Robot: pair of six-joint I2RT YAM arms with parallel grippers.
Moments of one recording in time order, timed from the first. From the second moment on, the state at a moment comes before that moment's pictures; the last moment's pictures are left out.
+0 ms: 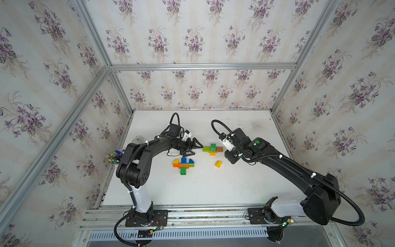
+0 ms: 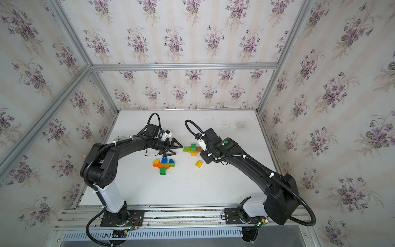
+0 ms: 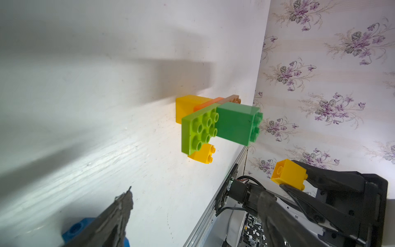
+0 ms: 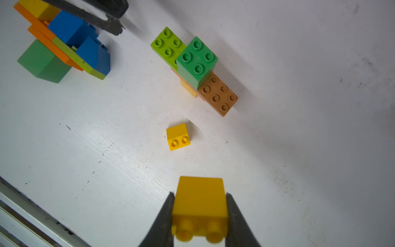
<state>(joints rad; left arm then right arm) -0.29 1.85 1.13 -0.33 0.87 -0.61 0.67 1.36 1.12 -0.85 0.05 -0.15</state>
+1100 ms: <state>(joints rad) -0.39 2.01 1.12 -0.03 0.80 -0.97 0.40 1.70 1.35 -0.86 -0.31 -0.98</state>
